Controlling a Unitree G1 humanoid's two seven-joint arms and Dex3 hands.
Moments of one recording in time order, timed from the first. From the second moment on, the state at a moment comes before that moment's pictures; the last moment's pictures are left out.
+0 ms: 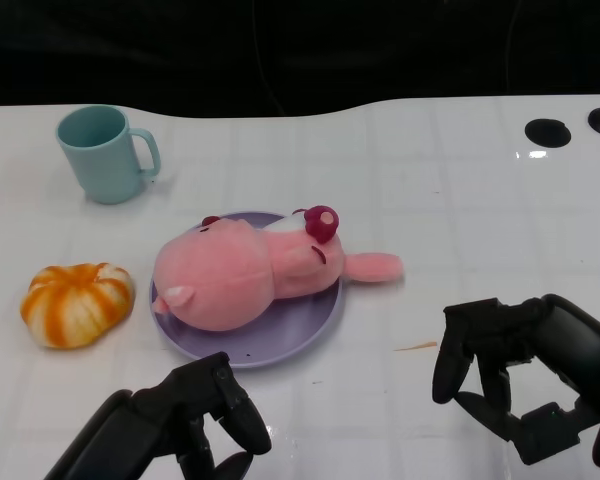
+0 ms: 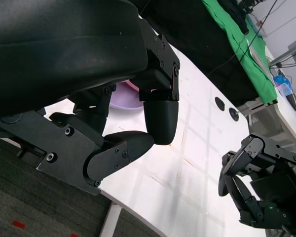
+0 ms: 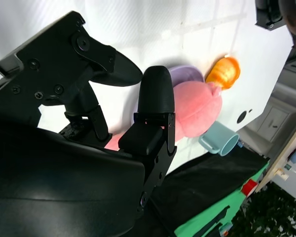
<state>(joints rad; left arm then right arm) 0.48 0.28 -0.10 -0.77 0.15 0.16 -0.29 0.08 -0.37 0.11 -0.40 -0.09 0.07 0.48</state>
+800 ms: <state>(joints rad) 0.48 0.30 -0.10 -0.77 0.14 0.18 -0.29 0.07 -0.40 0.12 -0.37 -0.09 0.02 0.50</state>
